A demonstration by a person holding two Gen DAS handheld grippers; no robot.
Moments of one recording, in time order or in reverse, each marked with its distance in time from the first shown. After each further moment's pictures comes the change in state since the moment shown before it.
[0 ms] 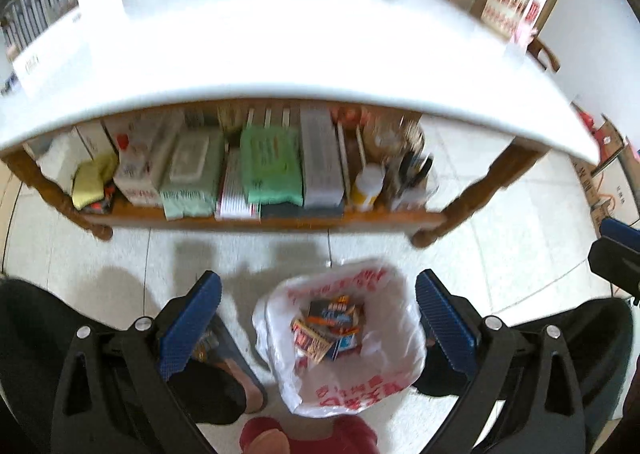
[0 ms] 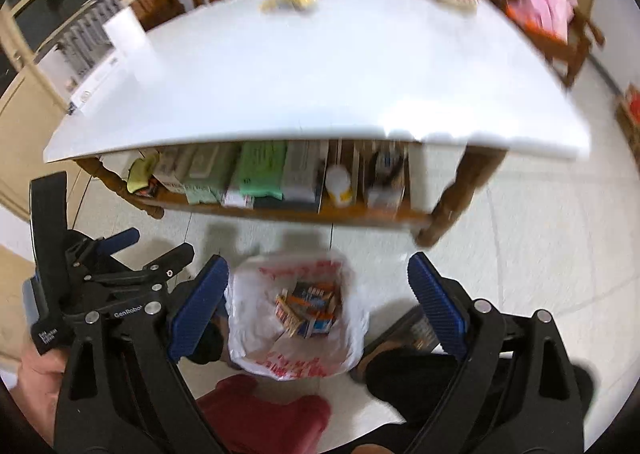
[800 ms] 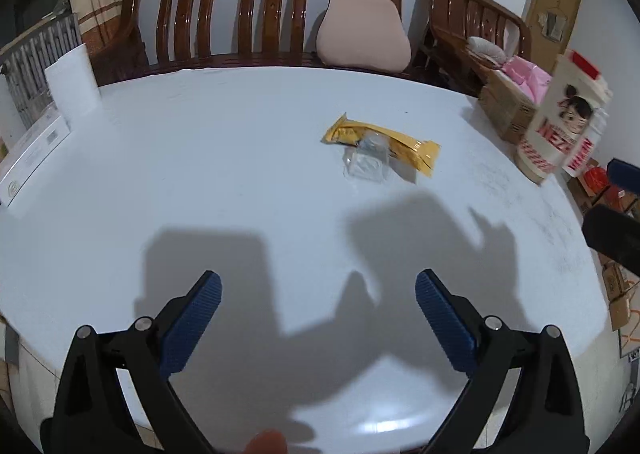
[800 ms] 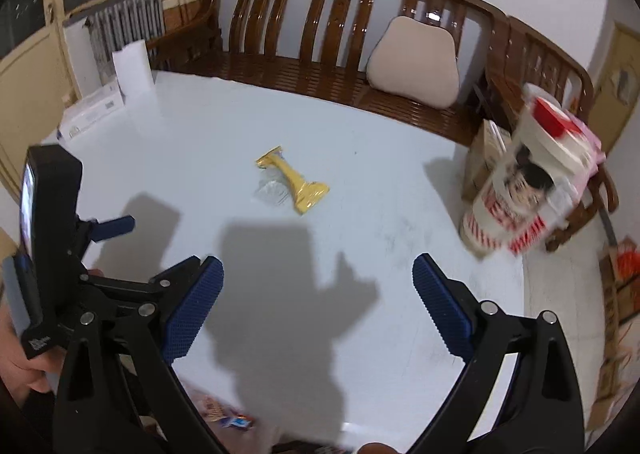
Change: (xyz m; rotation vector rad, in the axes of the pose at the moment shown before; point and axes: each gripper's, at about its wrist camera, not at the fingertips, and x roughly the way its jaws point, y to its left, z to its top) left arm 0.023 -0.017 0.198 -0.032 -0.163 0.058; right arm 0.016 0.001 0.214 -0.329 -0.183 -0.076
